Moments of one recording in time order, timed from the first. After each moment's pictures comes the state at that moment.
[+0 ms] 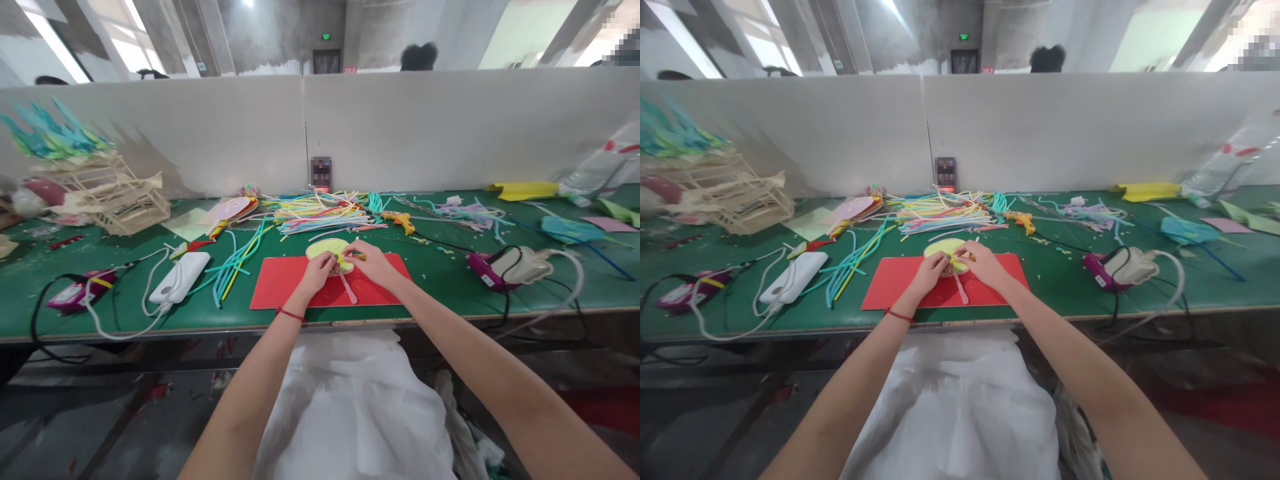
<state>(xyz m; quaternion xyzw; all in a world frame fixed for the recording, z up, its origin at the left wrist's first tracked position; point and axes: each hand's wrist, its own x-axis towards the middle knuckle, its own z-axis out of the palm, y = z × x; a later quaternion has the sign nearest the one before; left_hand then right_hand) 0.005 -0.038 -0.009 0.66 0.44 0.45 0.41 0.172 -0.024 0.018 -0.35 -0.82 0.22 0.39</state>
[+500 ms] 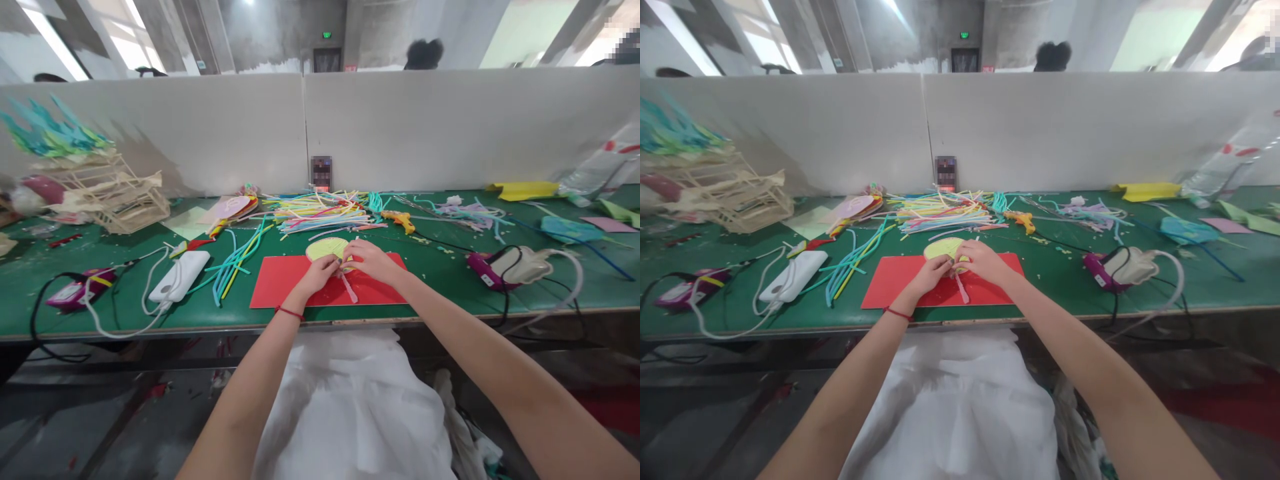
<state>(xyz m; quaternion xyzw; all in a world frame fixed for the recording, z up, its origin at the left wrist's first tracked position) 0.002 -0.032 -0.021 0.70 0.40 0.41 0.44 0.179 -0.013 0.020 -0.26 -0.91 0.11 0.30</state>
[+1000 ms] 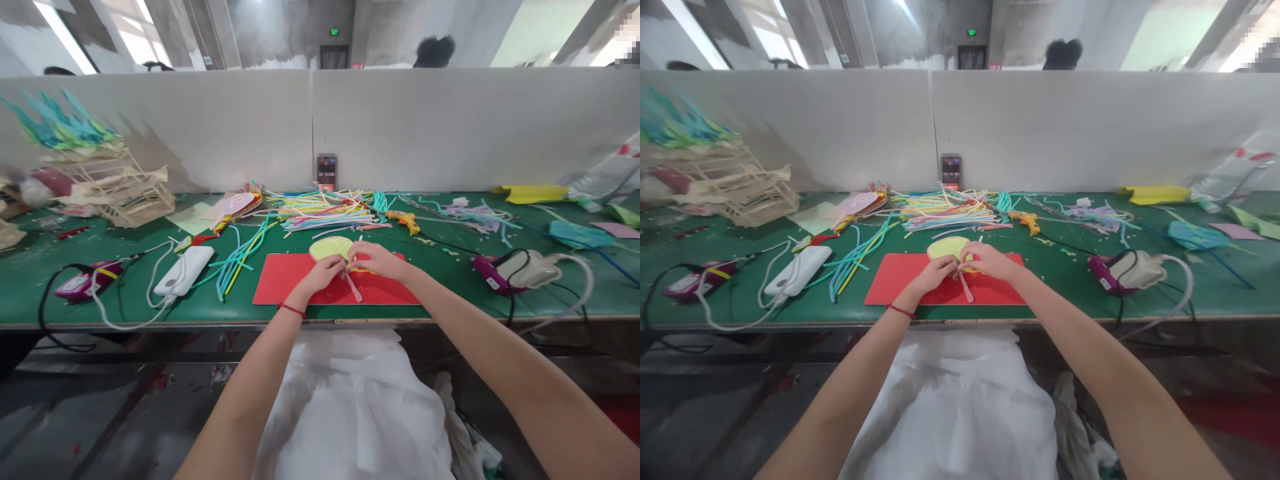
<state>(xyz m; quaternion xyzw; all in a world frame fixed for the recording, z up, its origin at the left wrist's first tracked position) 0.002 -0.040 -0.009 0.73 0.38 0.38 0.42 0.185 -0.010 0.028 -0.24 -0.89 0.26 0.27</state>
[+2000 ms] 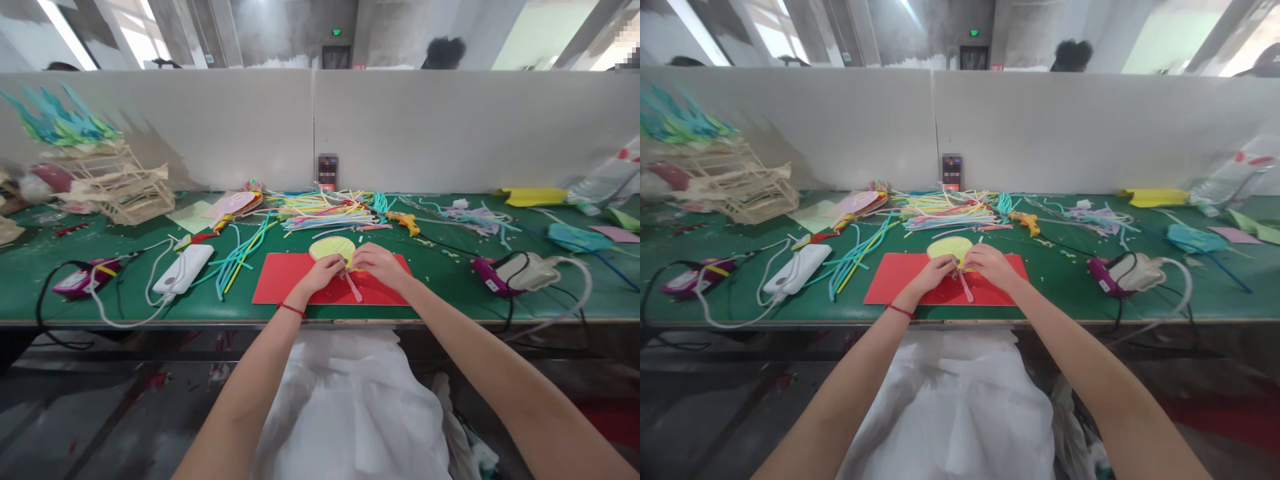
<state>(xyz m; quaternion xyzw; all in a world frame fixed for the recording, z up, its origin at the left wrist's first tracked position) 0.002 -0.038 -0.013 0.71 0.37 0.39 0.46 0.188 -0.023 0.016 -0.22 -0.89 0.11 0.37</state>
